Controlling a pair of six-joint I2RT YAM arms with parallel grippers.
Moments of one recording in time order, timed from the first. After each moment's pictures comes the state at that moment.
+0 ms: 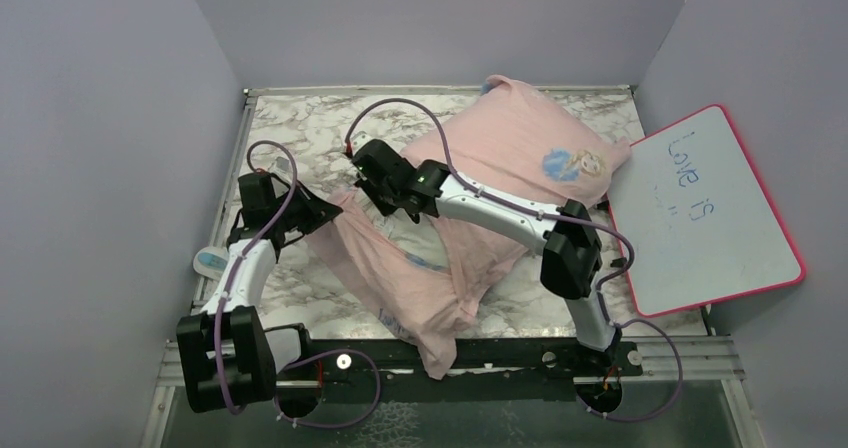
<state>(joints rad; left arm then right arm) 0.16 1.15 0.59 -0.10 0.65 -0.64 1.03 2.08 1.91 -0.64 0.27 0.08</state>
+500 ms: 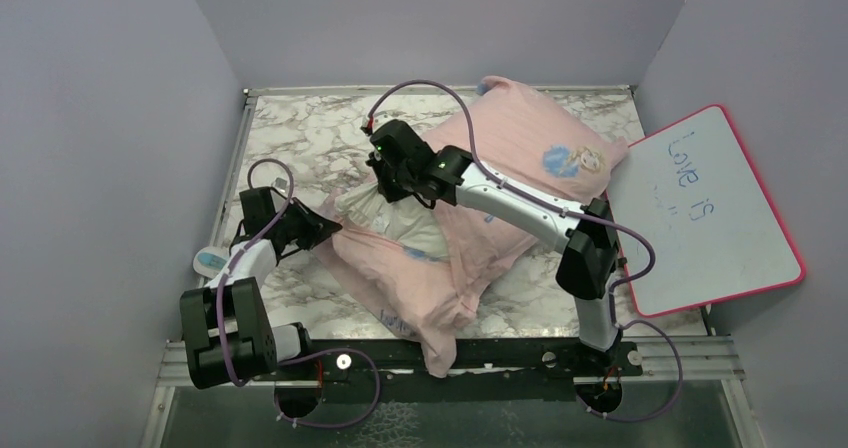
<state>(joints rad) 0.23 1.26 0.52 -0.09 0.64 -0.68 0.97 1.98 1.89 -0.62 0.20 0.25</state>
